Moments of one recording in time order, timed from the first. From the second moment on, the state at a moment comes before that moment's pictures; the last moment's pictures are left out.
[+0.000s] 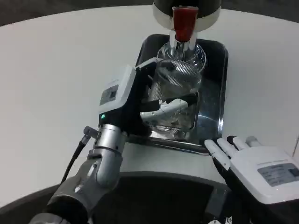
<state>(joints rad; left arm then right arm) -0.91 0.22 -0.31 1.09 0.56 -0.58 0.58 0.15 -0.13 0.09 -0.99 -1.34 -0.01 0.90</state>
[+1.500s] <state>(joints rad) -0.99 0.19 -0.38 1.20 0.56 -0.47 0.53 0.20 -0.10 0.06 -0.95 -1.34 0.00 0.82</state>
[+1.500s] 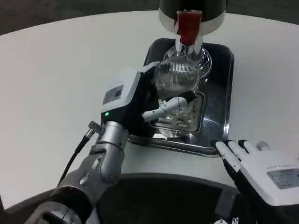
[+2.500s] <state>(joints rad) -0.97 0.22 -0.35 1.16 0.51 -0.55 0.40 0.25 -0.08 0.07 -0.98 -1.34 0.00 0.79</state>
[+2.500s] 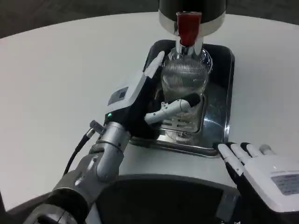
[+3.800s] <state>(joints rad) -0.64 0.45 -0.02 0.52 0.19 -0.67 0.08 0.21 -0.09 0.11 -0.94 -1.35 0.00 0.79</state>
